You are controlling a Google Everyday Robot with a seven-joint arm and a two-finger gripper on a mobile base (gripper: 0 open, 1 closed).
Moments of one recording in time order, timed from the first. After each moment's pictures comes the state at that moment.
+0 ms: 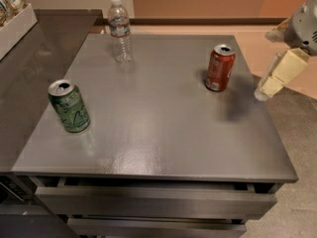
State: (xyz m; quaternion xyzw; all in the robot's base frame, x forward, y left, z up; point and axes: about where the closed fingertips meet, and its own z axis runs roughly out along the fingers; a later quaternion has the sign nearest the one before) arm 0.526 -0.232 0.961 -0.55 0.79 0.05 0.25
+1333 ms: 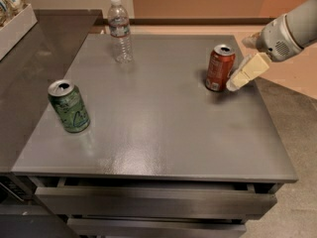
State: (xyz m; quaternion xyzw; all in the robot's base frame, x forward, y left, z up) arm 0.610 -0.212 0.913 -0.52 0.78 0.13 0.32
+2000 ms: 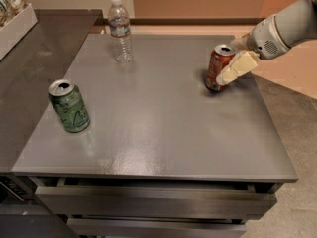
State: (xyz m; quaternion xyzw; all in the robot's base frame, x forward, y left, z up) arm 0.632 -0.196 0.906 -0.52 0.78 0.15 0.33
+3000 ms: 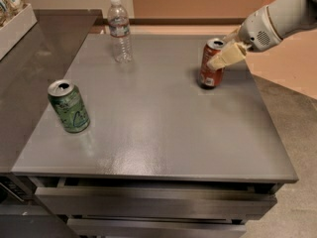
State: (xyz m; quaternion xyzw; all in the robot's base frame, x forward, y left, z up) arm 0.636 -0.168 0.926 -0.52 0.76 0.18 0.34
